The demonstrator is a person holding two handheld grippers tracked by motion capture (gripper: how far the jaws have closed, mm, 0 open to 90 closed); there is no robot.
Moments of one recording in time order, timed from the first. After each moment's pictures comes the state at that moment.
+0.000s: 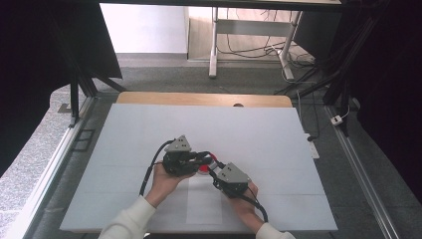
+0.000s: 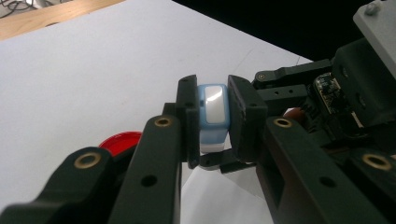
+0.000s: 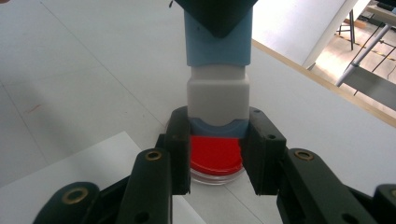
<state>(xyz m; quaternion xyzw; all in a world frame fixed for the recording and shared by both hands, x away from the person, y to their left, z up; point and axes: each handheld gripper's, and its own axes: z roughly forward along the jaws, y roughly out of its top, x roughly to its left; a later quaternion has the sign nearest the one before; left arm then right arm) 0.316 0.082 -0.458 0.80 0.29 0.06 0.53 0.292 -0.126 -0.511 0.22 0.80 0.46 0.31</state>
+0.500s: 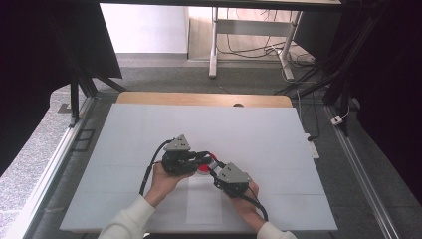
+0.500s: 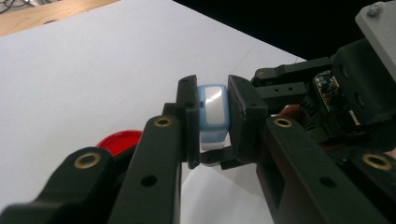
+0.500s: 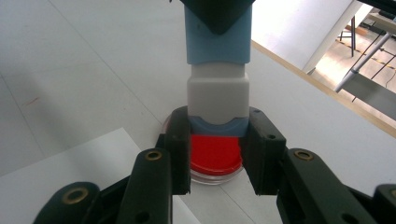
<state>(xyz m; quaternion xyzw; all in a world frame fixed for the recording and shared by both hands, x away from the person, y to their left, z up) 0.317 0.085 -0.458 0.80 0.29 0.06 0.53 0.293 -0.128 -0.509 0.21 0.81 0.45 0.32</state>
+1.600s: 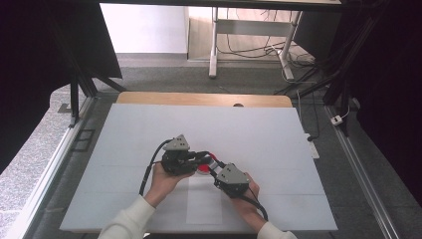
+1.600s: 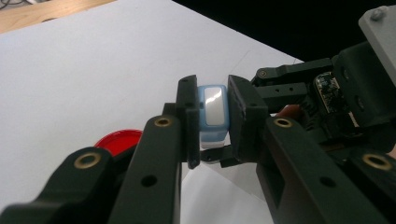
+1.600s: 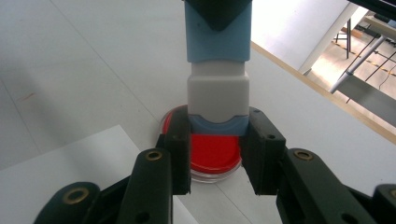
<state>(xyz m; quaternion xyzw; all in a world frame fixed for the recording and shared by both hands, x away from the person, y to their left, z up) 0.318 0.086 -0.458 0.79 0.29 0.05 0.53 0.292 -0.128 -0.508 0.20 0.81 0.44 0.33</state>
